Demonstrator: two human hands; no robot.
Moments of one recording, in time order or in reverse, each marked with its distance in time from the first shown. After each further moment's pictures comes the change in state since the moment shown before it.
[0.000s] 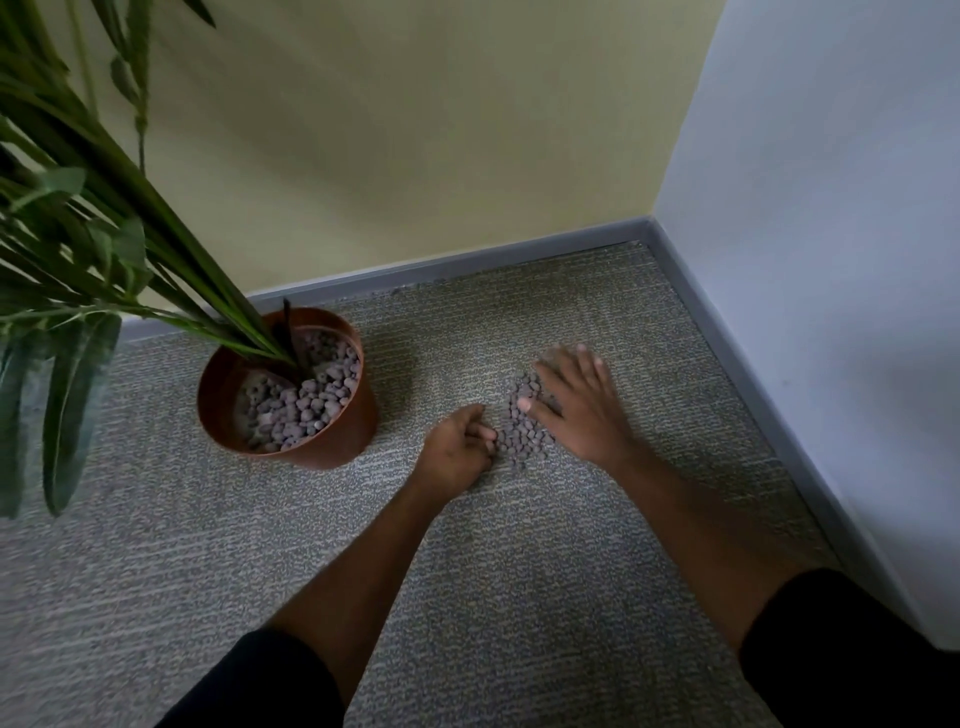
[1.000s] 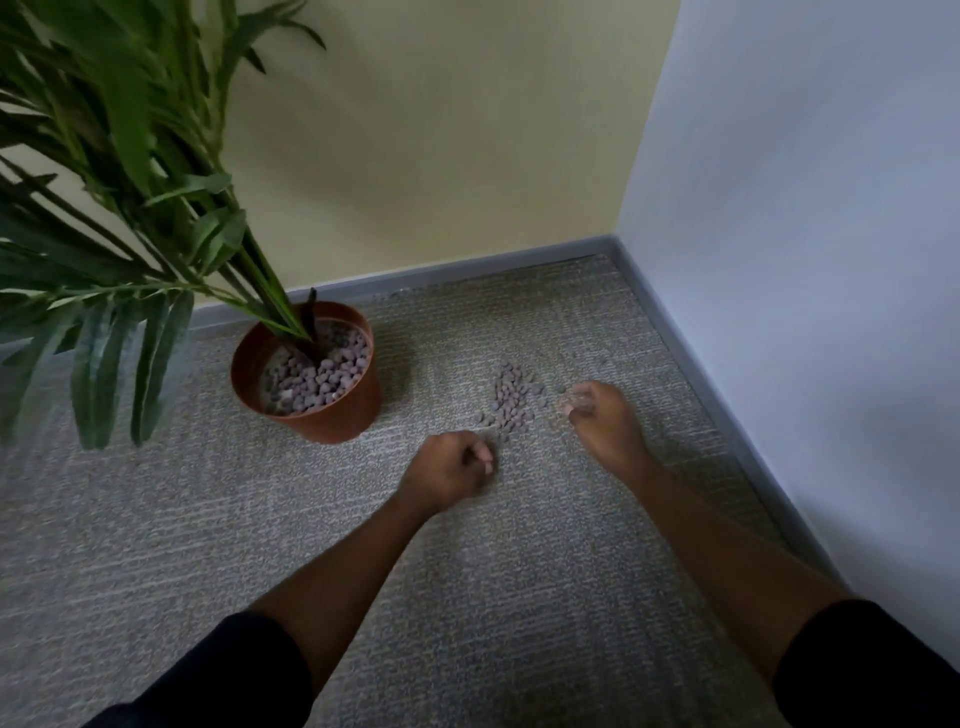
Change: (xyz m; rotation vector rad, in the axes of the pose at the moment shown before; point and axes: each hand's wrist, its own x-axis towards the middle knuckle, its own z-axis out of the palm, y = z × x) left_hand -0.083 -0.008 -0.011 0.537 -0.043 0.320; right_hand -0.101 -0.016 -0.047 0.575 0.228 0.418
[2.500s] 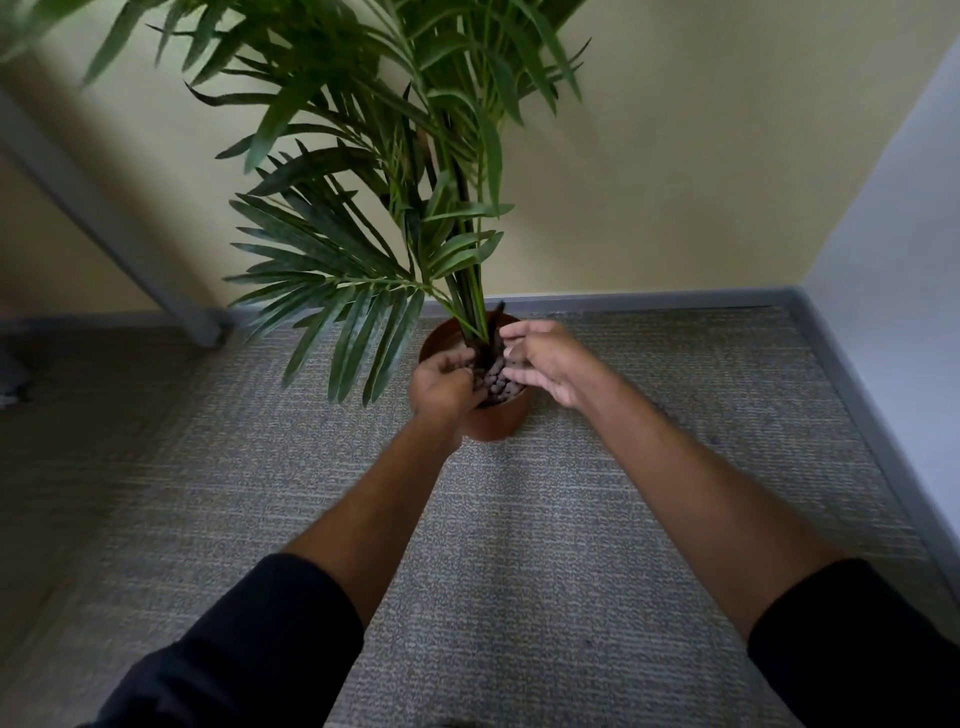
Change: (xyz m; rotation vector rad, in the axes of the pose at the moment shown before) left_hand -0.037 -0.033 -0.172 -1.051 0.737 -0.465; right_hand -0.009 -0.288 0.128 0.628 -0.611 0.131
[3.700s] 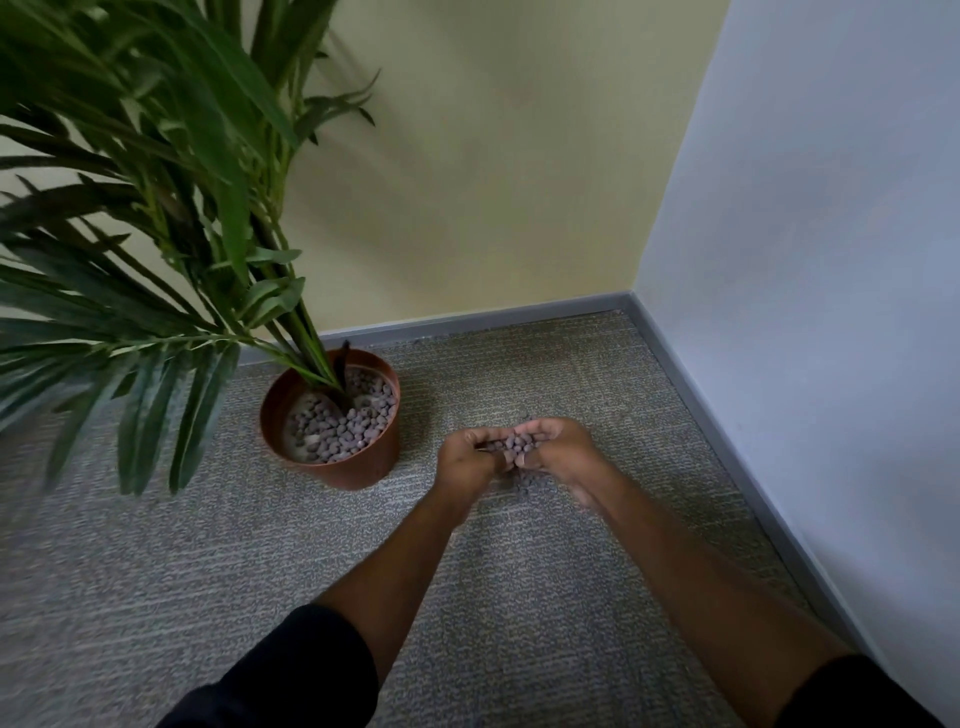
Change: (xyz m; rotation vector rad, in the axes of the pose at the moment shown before) left_hand -0.035 -0.109 0.144 0.219 -0.606 -0.019; right_hand -0.047 0.108 -0.186 -0.144 0.309 0.079
